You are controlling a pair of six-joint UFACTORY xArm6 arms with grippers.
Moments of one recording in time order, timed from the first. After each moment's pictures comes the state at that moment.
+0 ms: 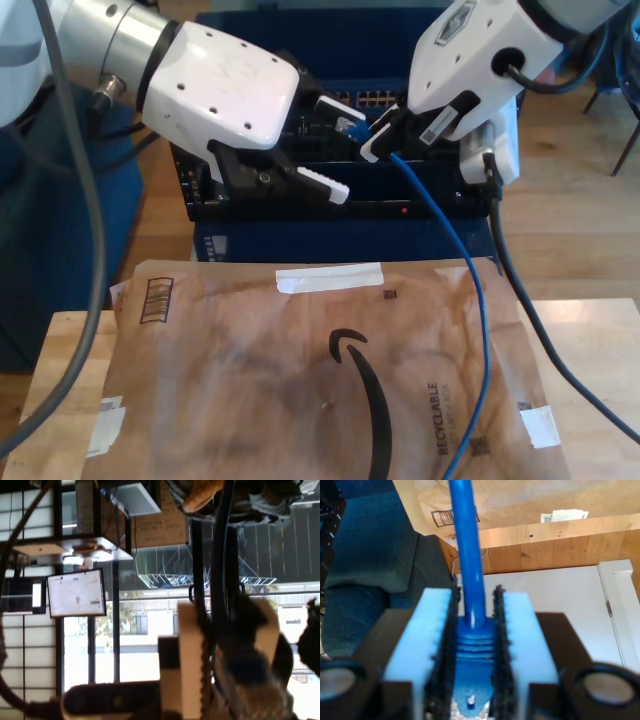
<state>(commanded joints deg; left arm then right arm) 1.6 -12.5 -67.8 -64.2 98.2 -75.4 13.9 -20.5 -72.0 33.0 76.4 114.3</state>
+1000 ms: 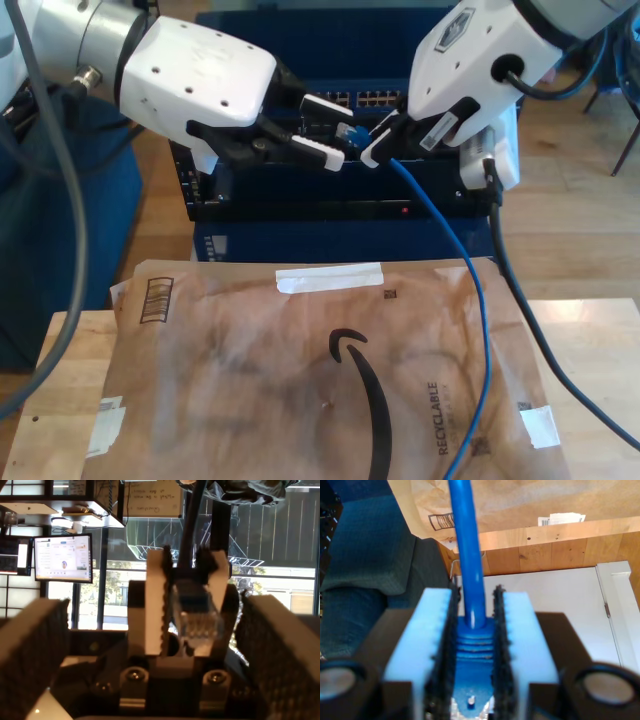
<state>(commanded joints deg) 6.6 -9.9 -68.6 -67.9 101.1 -78.2 14.0 -20.8 -71.3 33.0 76.5 114.3</state>
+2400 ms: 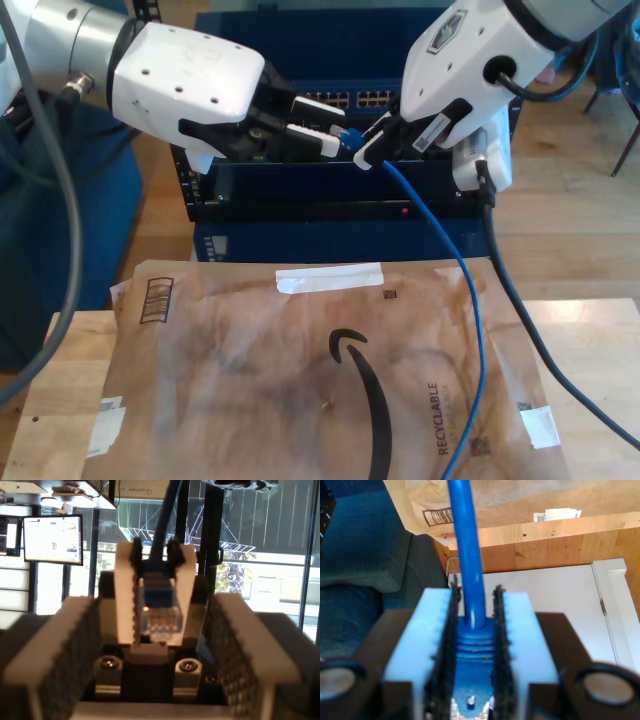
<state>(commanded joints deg) 6.8 -9.5 -67.6 -70.4 101.6 -78.1 14.6 -20.5 -71.4 33.5 76.3 114.4</state>
